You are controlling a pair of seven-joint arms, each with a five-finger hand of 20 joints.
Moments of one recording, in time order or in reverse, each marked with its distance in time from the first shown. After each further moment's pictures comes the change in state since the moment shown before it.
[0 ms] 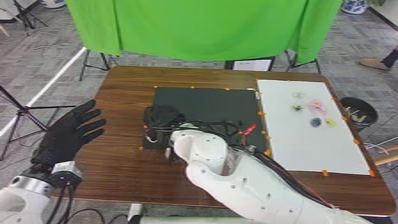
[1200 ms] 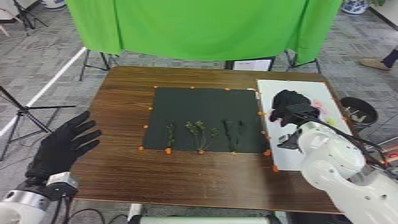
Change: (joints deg) left arm 4.5 -4.5 -2.6 -0.9 0.1 -0.8 -0.6; right arm -23.1 34.4 32.2 -18.2 10.0 10.5 6.8
